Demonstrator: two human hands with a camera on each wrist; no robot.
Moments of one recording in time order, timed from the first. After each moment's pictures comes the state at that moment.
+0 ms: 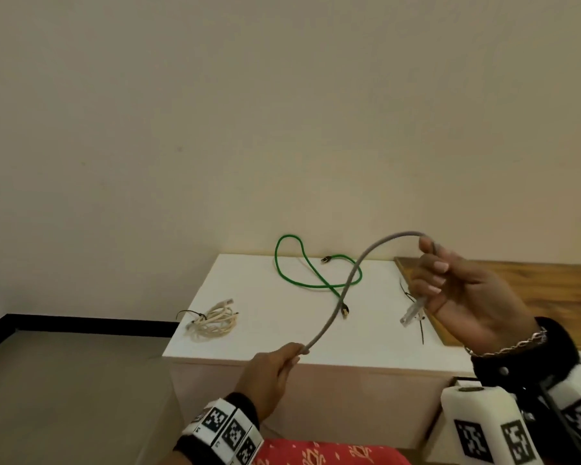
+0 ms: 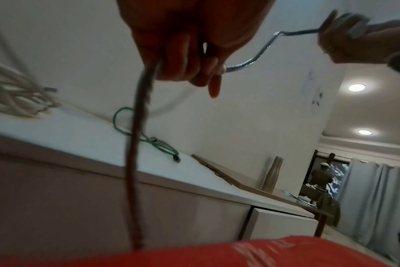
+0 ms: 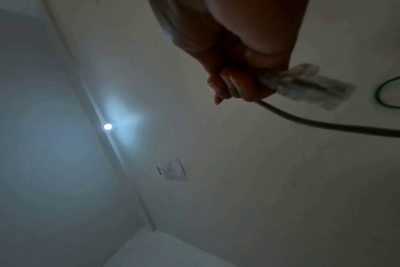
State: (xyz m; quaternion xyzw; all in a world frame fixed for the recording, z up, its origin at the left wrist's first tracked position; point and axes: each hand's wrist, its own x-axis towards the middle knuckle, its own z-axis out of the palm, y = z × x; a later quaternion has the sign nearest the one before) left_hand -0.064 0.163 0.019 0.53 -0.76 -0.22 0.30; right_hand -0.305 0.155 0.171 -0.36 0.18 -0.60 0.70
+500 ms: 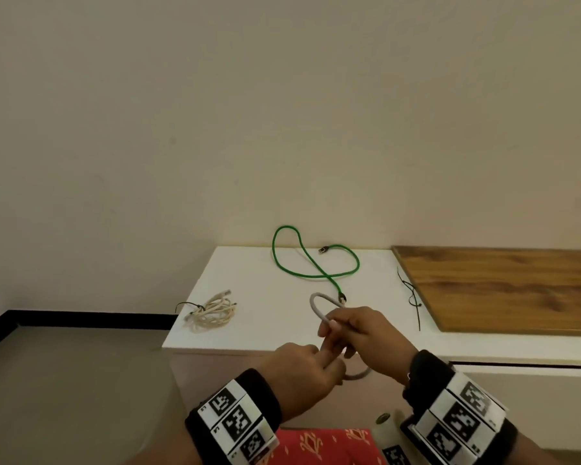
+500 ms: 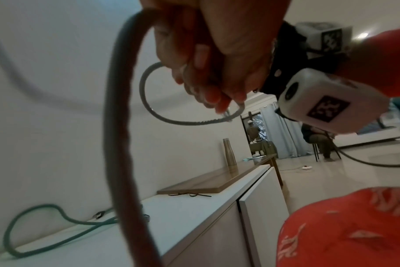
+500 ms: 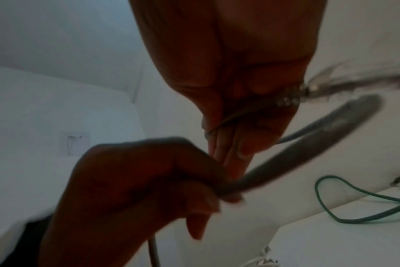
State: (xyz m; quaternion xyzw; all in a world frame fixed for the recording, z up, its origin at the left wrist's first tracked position) left_hand -0.097 0.184 0.059 0.32 -0.92 0.20 0.10; right_hand -0.251 0.166 0.101 -0.75 0.46 -0.27 0.38
